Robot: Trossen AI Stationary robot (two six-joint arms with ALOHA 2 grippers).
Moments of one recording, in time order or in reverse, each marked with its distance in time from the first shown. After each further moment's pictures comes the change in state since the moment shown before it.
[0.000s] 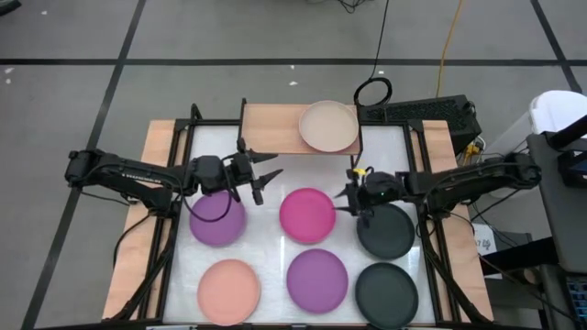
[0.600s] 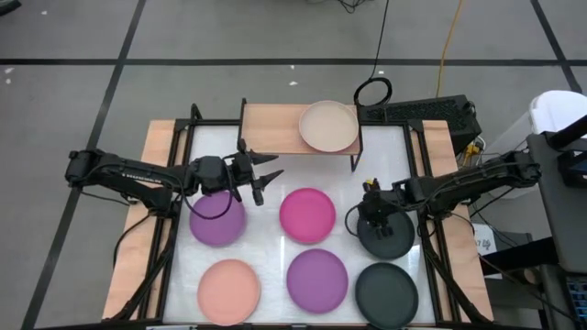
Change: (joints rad) left arm 0.000 0.003 0.000 -0.030 0.000 -0.060; right arm 0.102 -0.002 0.071 -0.647 0.035 0.217
